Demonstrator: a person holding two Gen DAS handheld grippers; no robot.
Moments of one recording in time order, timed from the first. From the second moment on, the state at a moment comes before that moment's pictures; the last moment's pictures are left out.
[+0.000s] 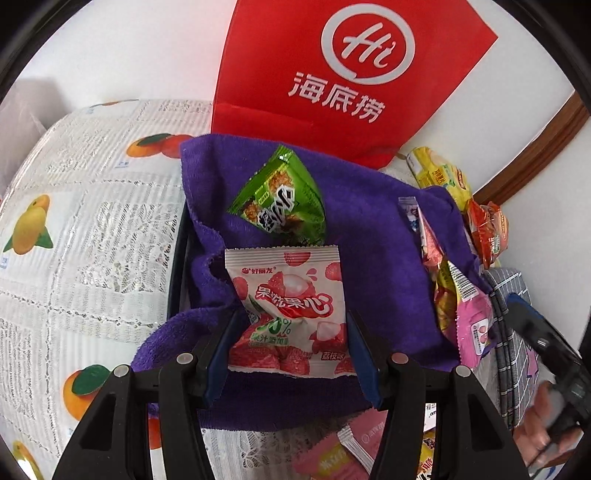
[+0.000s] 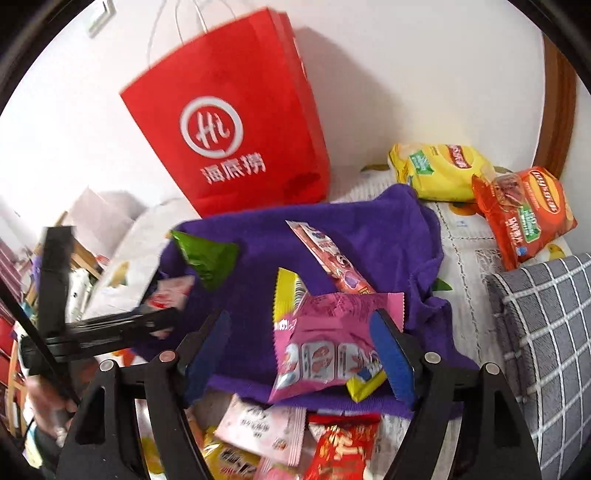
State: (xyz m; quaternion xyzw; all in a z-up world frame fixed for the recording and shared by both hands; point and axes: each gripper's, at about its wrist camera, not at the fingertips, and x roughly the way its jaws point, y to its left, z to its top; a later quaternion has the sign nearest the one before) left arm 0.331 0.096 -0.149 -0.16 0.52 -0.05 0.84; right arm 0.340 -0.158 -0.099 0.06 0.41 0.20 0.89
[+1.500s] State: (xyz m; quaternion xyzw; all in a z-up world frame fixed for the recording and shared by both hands) left arm 0.233 0.088 -0.119 -0.14 0.51 -0.06 0.85; right arm 0.270 -0.190 -0.160 0.02 0.48 0.10 0.87
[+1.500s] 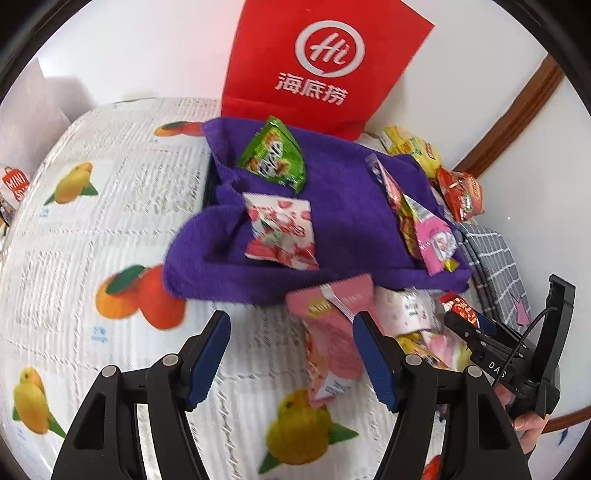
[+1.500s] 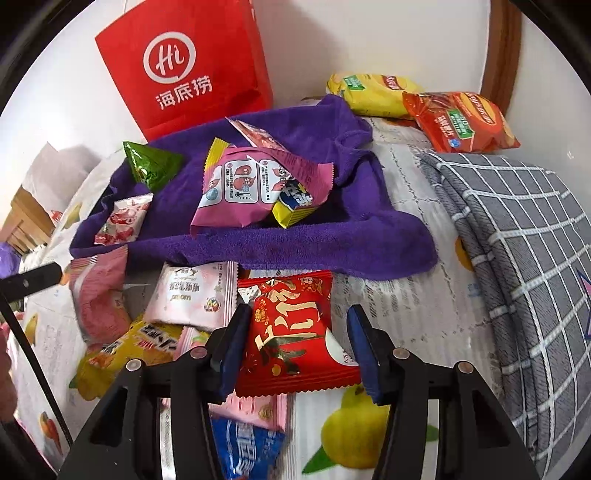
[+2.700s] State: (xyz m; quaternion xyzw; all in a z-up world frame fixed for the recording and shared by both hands) left arm 0.217 0.052 -0.140 -0.13 0.54 -0.02 0.83; right arm 0.181 -0.226 -0.137 0.04 0.46 0.12 0.88
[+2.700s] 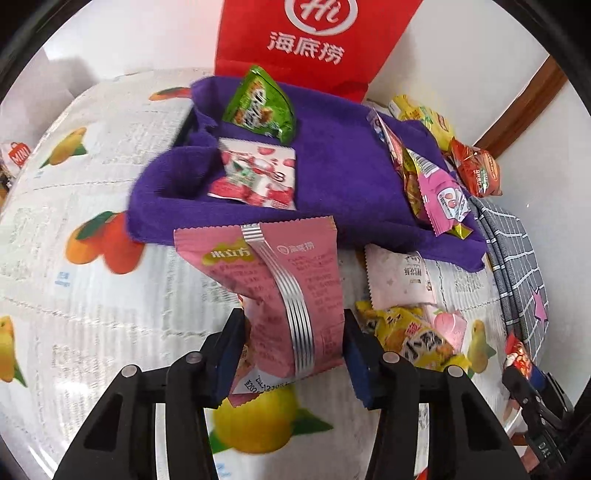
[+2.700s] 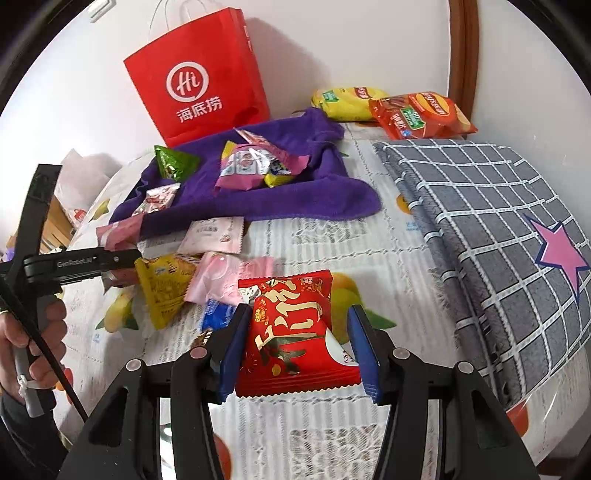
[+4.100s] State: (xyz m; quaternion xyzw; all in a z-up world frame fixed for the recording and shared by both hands) left arm 0.156 0.100 -0.027 -0.13 0.44 -0.05 0.88; right arm 0.157 -0.188 -0.011 0.07 0.37 0.14 0.92
